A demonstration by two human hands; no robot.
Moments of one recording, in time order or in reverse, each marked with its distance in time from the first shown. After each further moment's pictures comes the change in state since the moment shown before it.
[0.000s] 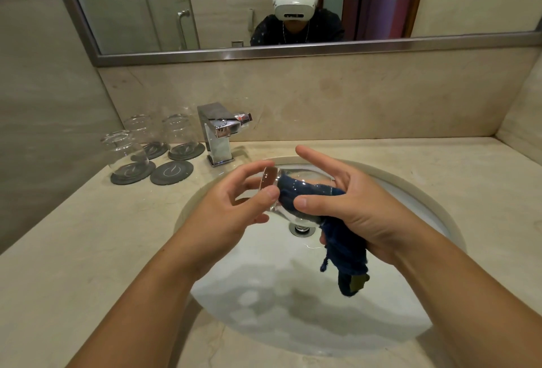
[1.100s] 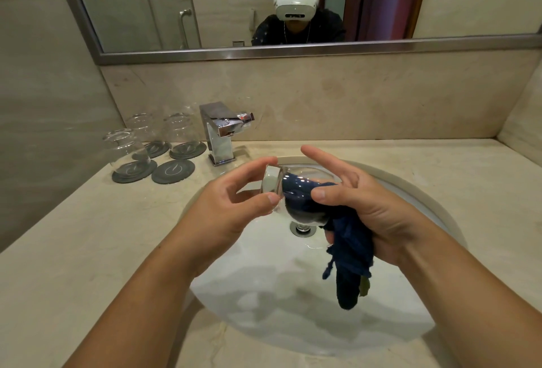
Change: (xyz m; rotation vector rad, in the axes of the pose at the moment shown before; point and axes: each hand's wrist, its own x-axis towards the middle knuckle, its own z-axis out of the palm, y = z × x) left_hand -0.001 0.006 -0.006 0.012 -0.013 0.013; right_hand 0.001 0.000 -0.004 0.236 -0.067 0.022
